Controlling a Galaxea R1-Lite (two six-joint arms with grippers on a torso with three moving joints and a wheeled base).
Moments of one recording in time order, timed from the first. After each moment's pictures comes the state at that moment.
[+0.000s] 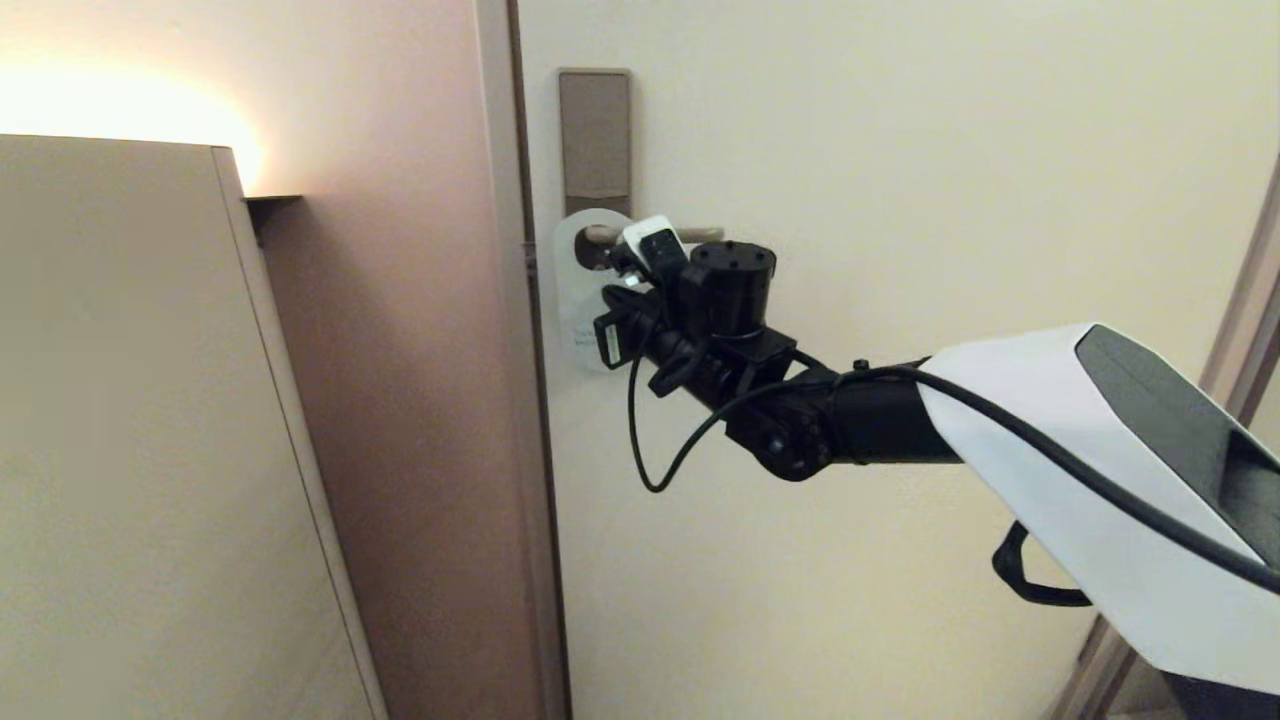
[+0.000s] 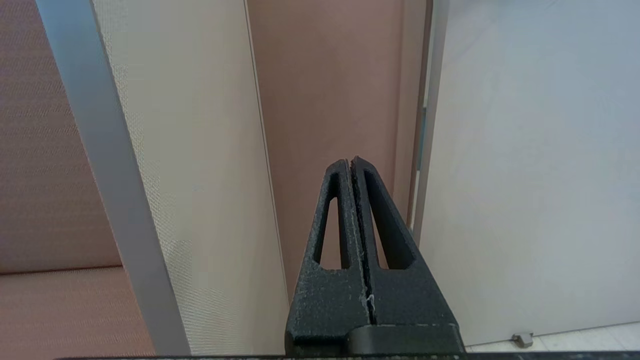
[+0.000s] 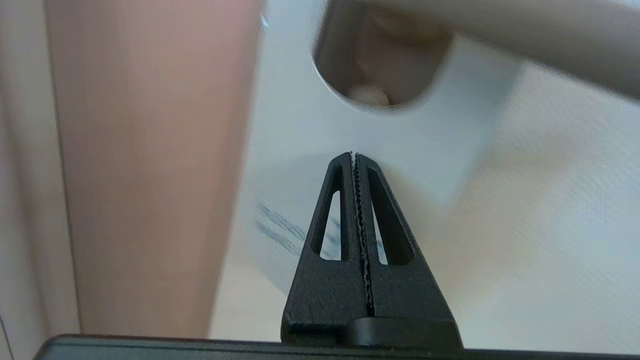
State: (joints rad) left arm 0.00 0.00 0.00 0.02 -0.01 0.02; right arm 0.66 2.37 -1.75 -0.65 -0.11 -0.16
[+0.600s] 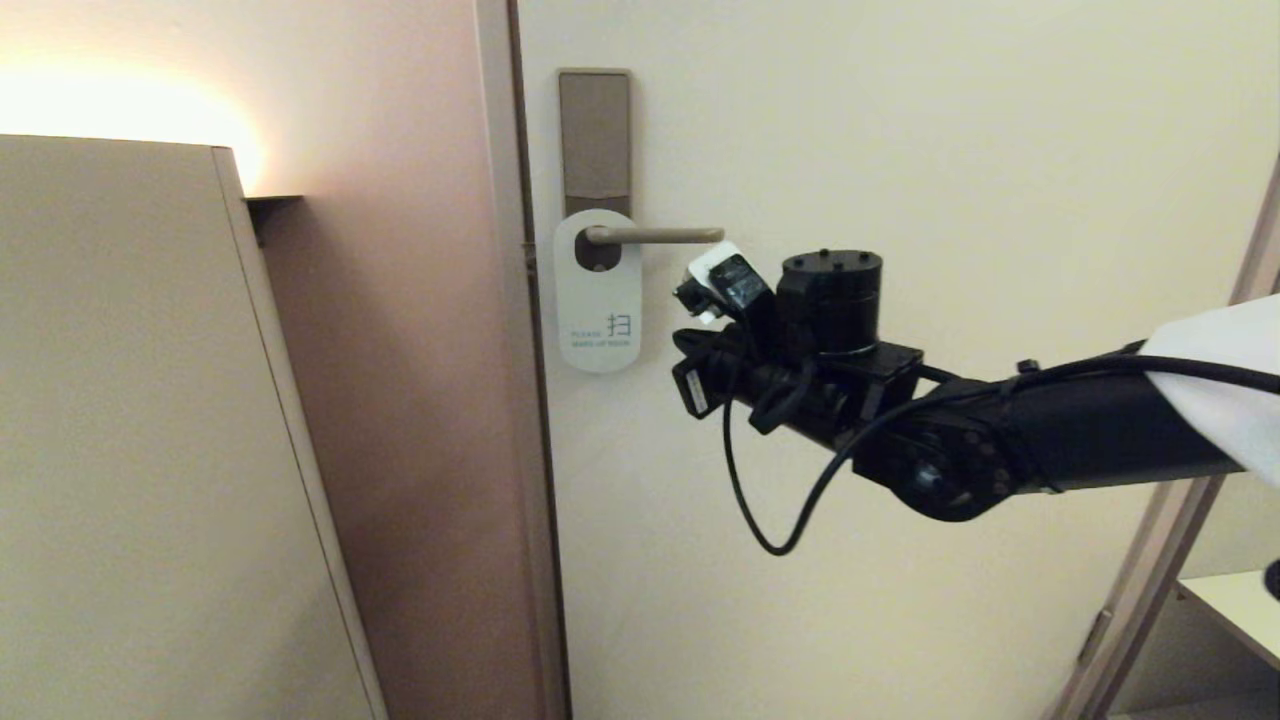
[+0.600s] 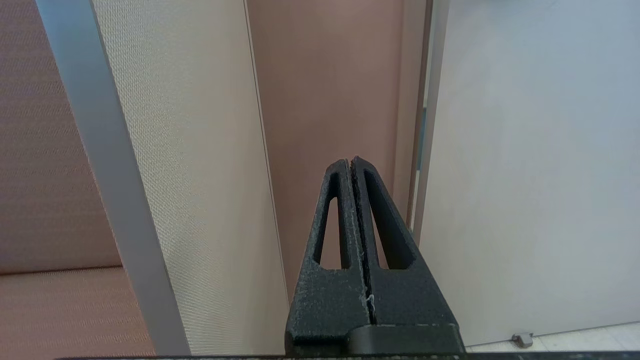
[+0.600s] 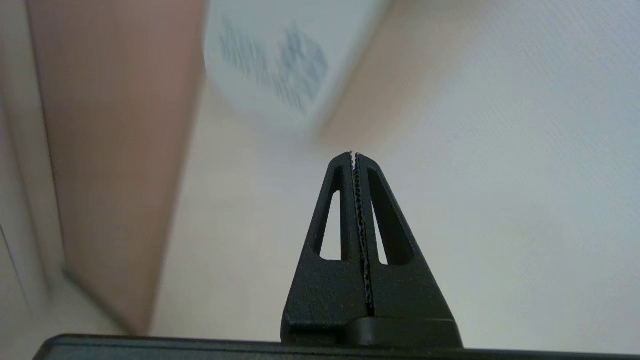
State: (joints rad) left arm 0.00 0.00 0.00 0.02 -0.01 0.02; right arm 0.62 2.05 -1.27 -0.60 -0.11 -0.27
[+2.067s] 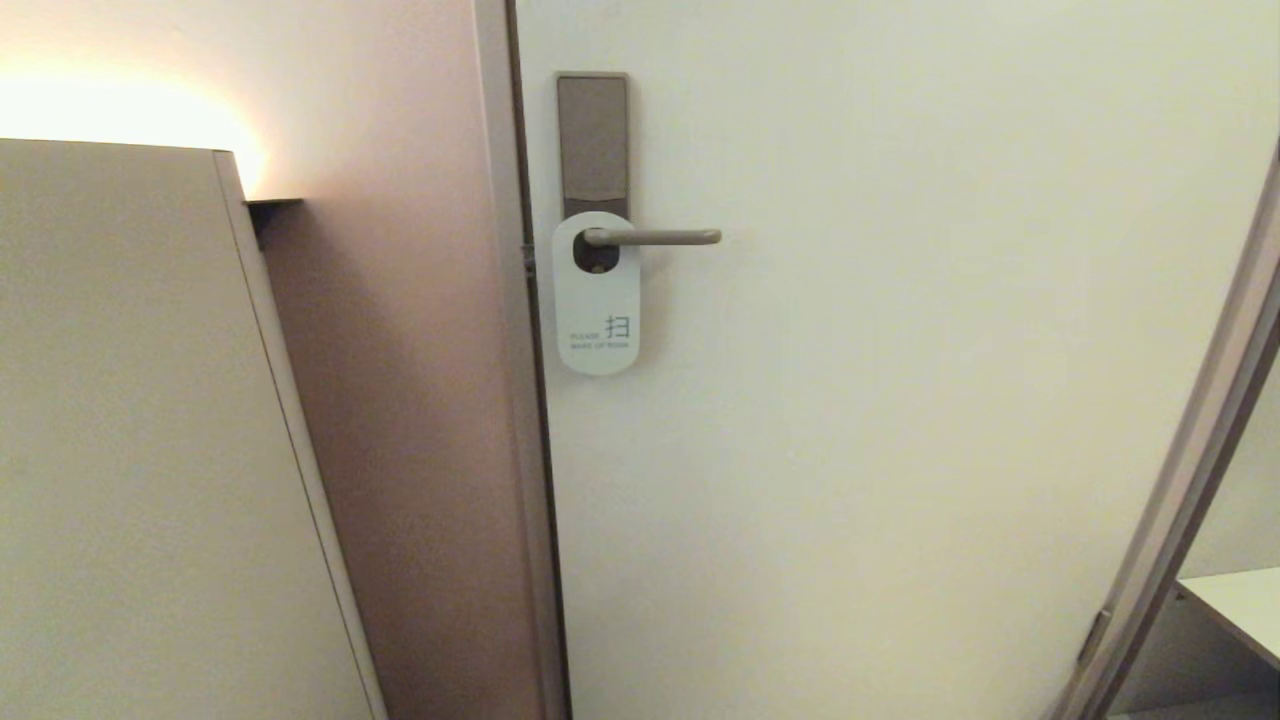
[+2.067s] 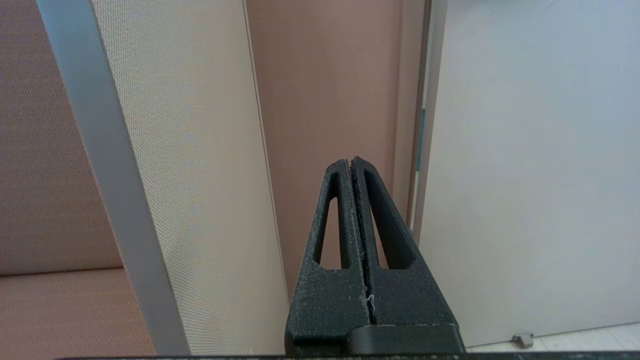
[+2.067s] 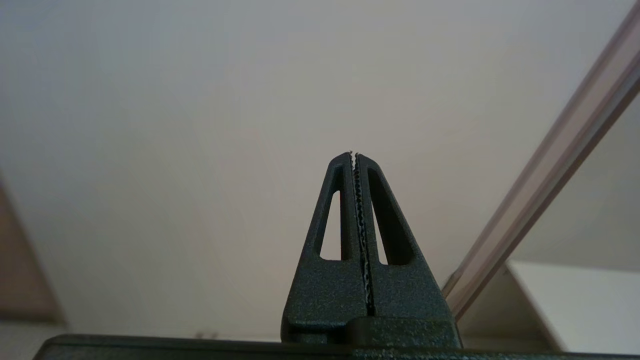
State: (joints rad) left arm 0.00 0.00 0.00 0.02 -0.01 0.02; right arm 0.03 0.65 -0.24 -0.29 -0.06 -0.16
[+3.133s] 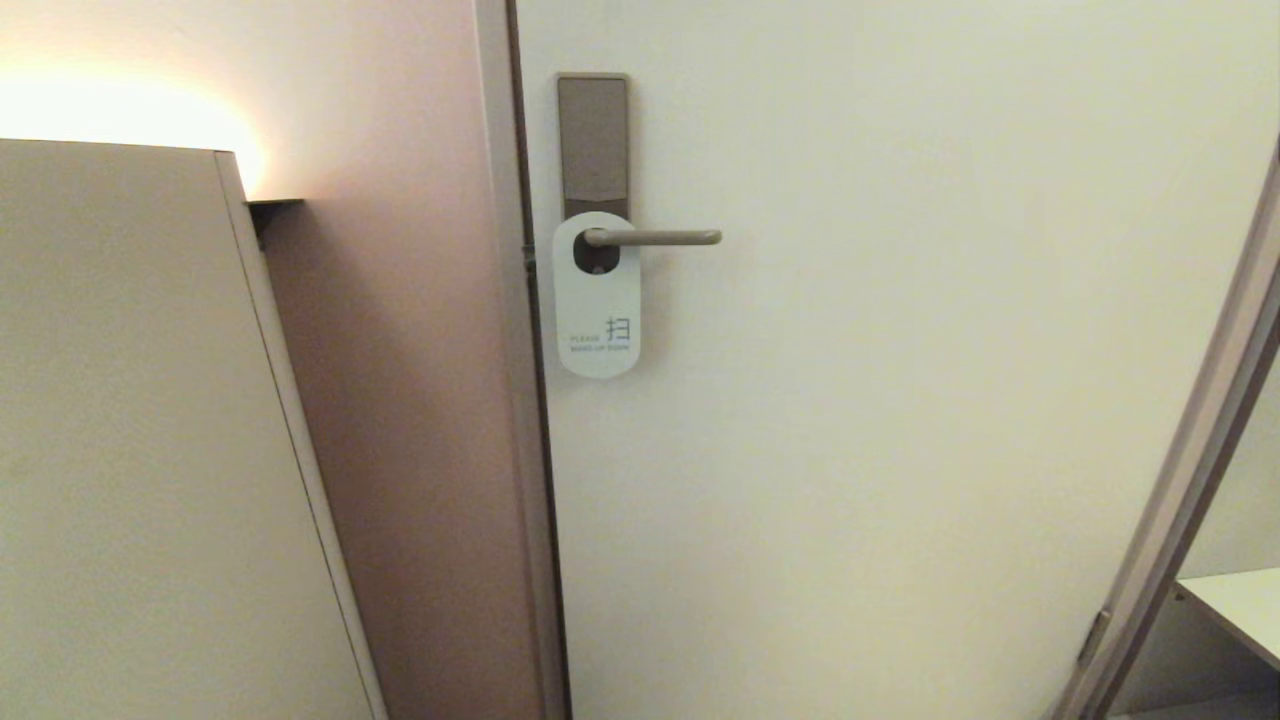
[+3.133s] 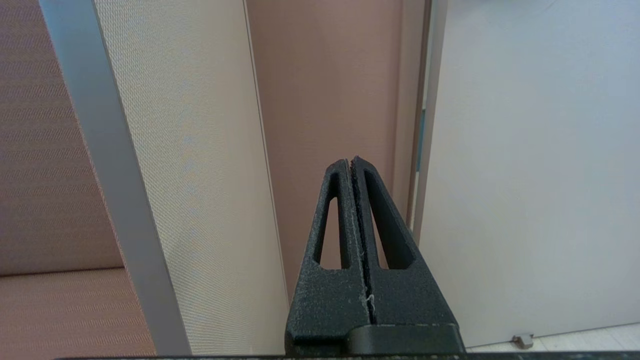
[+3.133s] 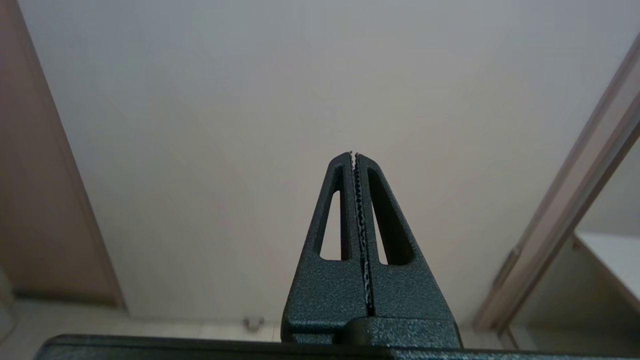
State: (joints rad) left arm 0.00 0.00 0.00 0.02 -0.01 0.02; right arm -0.01 0.13 0.00 -0.06 0.04 -0.05
